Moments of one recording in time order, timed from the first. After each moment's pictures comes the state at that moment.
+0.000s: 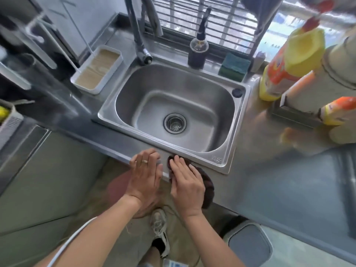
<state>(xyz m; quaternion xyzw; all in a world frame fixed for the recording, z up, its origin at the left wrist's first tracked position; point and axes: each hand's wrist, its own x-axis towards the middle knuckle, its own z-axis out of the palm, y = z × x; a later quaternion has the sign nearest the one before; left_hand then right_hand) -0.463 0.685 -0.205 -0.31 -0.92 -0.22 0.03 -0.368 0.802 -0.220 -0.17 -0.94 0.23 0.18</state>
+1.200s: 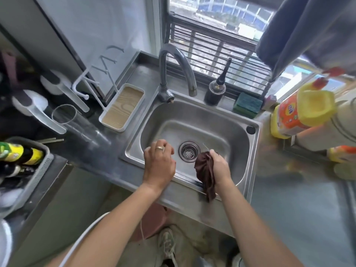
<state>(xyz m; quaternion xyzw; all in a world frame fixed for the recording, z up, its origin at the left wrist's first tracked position) -0.609 0.706 -0.130 -0.27 -0.94 -0.19 0.01 -0.530 0.879 -0.148 -0.56 -0.46 0.69 0.04</state>
